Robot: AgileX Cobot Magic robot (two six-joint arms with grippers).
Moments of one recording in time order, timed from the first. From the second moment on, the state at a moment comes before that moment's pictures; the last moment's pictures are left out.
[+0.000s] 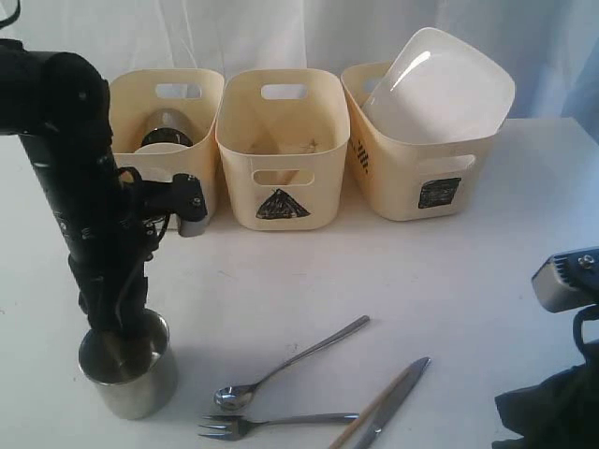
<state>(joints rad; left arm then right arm) -0.49 1.72 -1.22 -0.15 1.17 0.92 0.61 0.74 -0.46 0.10 0.74 0.20</state>
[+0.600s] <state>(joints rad) -0.49 1.80 -1.22 -0.15 1.11 0.94 0.61 0.74 -0.46 0.10 0.74 0.20</state>
